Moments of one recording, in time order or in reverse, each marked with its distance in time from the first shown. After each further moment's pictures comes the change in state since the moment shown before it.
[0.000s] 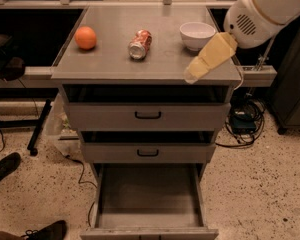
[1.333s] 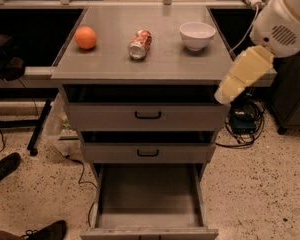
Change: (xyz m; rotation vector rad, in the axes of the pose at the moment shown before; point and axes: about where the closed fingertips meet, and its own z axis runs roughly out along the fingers) arm 0.052 0.002 -0.031 -0.020 0.098 -0.189
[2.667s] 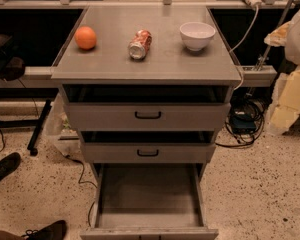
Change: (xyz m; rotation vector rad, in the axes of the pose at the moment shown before) arm 0.050 0.028 -0.034 -0.011 0.132 -0.314
